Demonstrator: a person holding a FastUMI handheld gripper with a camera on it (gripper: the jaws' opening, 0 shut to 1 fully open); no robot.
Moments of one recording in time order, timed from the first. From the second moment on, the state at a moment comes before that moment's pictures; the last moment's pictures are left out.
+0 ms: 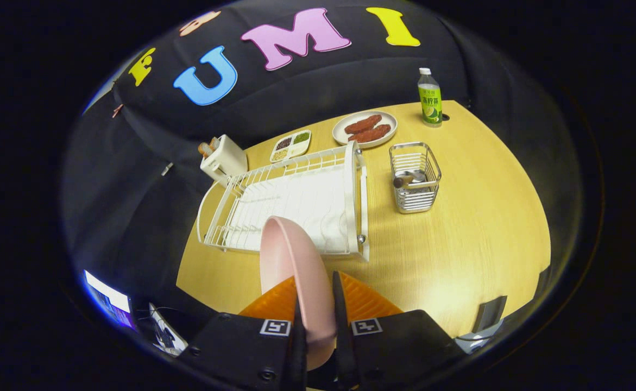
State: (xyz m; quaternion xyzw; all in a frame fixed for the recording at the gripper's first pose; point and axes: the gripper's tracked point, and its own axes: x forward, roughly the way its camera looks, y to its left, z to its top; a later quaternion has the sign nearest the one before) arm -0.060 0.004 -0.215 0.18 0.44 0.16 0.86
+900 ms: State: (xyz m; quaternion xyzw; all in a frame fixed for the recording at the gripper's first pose) arm -0.061 -0.014 -0.329 0.24 0.49 0.20 0.82
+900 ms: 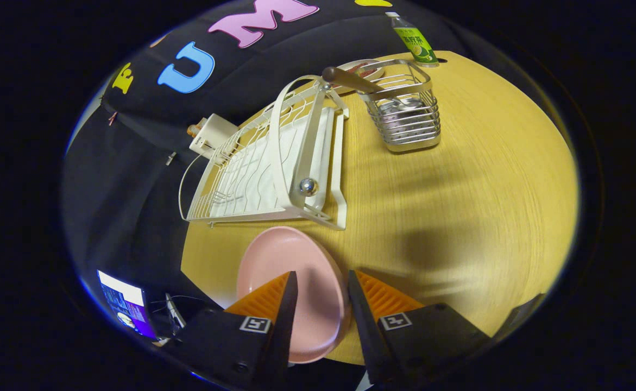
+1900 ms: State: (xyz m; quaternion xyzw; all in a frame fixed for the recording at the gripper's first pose) arm 0.052 -0.090 -0.213 0.04 0.18 0.16 0.97
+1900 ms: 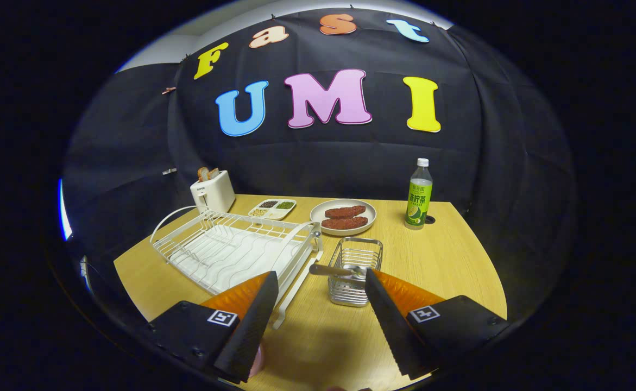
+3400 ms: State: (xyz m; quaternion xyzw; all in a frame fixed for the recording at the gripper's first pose) arm 0.136 -0.096 -0.245 0.00 0.13 0.10 0.99
